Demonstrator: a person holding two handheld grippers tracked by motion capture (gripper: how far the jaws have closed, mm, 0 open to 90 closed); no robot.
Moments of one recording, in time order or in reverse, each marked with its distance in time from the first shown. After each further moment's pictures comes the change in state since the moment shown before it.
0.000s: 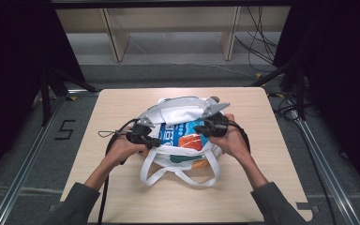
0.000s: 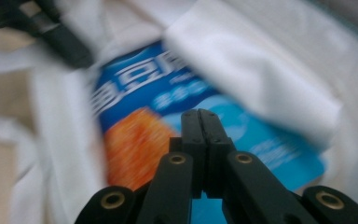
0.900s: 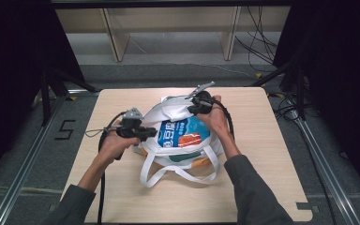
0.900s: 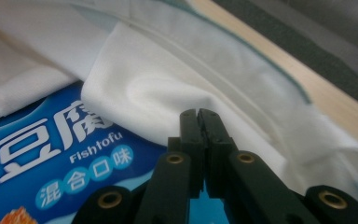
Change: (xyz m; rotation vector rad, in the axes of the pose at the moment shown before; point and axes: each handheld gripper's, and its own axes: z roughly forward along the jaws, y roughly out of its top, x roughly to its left) left arm 0.021 0.012 -0.036 -0.264 0.077 -0.104; right arm -0.047 0.038 0.051 0.052 -0.110 0.138
